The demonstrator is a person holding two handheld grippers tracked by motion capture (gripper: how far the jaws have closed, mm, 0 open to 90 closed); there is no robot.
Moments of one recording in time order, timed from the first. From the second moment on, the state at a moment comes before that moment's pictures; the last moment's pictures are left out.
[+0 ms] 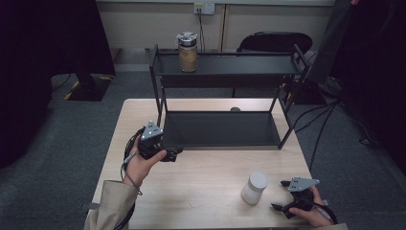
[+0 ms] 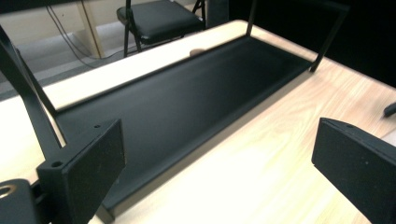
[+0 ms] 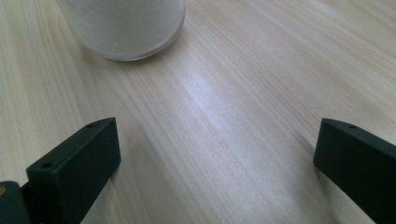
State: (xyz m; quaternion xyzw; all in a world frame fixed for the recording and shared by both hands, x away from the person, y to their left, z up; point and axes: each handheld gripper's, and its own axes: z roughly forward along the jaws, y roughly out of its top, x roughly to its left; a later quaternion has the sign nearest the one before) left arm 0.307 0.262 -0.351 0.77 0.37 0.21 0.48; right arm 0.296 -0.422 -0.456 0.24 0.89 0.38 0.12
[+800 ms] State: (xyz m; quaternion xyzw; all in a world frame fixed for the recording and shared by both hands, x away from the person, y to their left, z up) left arm 0.277 0.270 -0.427 0.79 0.39 0.18 0.44; right arm 0.296 -0.422 -0.456 0.24 0.89 0.38 0.12
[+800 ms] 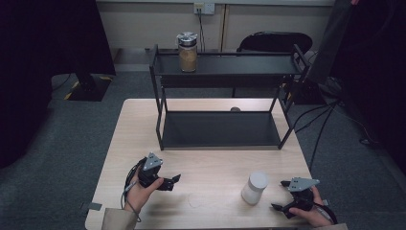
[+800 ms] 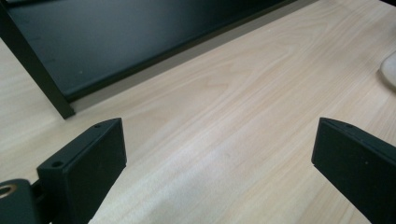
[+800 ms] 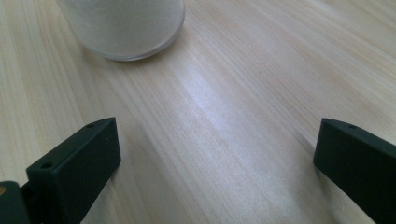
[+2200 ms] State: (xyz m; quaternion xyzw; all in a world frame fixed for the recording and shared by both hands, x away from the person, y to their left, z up) left arm 0.274 0.251 -0.454 0.85 0.37 0.16 0.35; right arm 0.296 -0.422 -0.455 0.24 0.89 0.38 0.12
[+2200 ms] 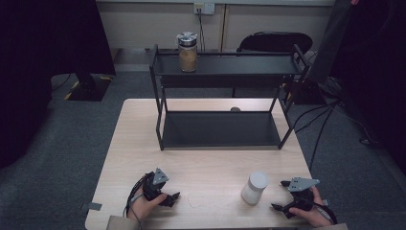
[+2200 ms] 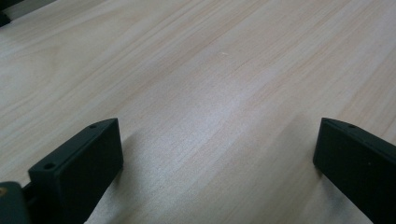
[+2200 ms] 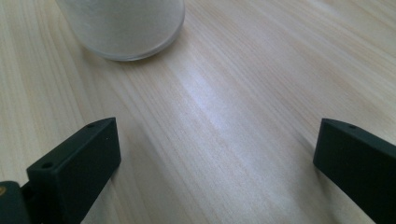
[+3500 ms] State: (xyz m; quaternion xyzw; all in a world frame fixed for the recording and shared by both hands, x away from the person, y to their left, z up) left arm 0.271 0.254 -0.461 0.84 0.37 0.17 0.36; right arm 0.297 -0.405 -0.421 0.21 0.86 0.45 0.09
